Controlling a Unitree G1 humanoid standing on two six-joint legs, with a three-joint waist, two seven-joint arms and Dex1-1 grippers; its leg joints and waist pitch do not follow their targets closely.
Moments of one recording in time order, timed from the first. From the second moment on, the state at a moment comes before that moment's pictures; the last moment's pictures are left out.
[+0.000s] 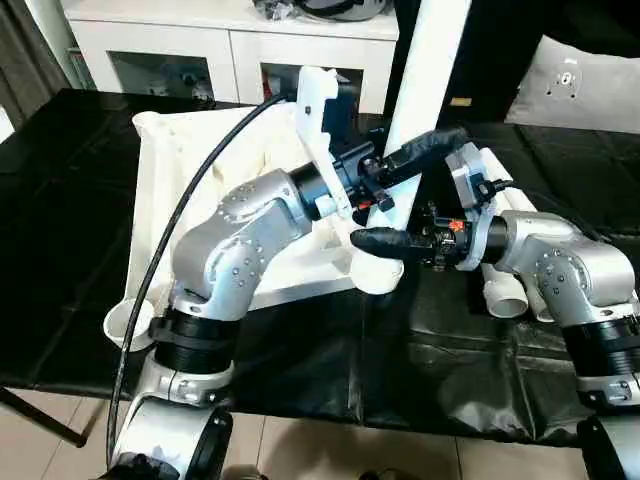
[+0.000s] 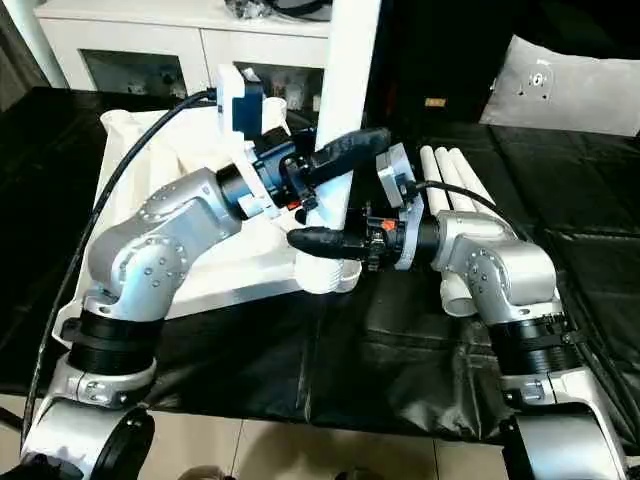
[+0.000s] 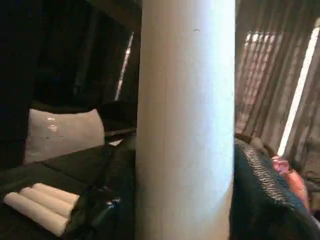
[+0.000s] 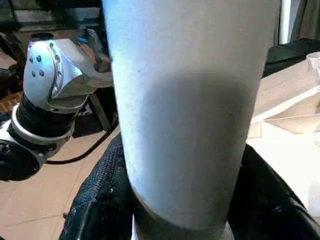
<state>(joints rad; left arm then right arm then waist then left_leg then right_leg) -0.70 0.02 -0.07 -0.07 -0.62 0.61 -0.64 -0.62 -0.45 0.08 0.18 0.58 0.60 1.25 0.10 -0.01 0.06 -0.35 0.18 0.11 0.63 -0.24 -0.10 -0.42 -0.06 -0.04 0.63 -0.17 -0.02</state>
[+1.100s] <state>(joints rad) -0.66 -0.11 -0.02 -0.10 -0.71 0.63 -0.58 -0.53 -0.35 0.03 0.13 0.58 0.56 1.11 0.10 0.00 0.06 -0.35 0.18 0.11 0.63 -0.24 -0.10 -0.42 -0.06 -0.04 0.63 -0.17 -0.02</state>
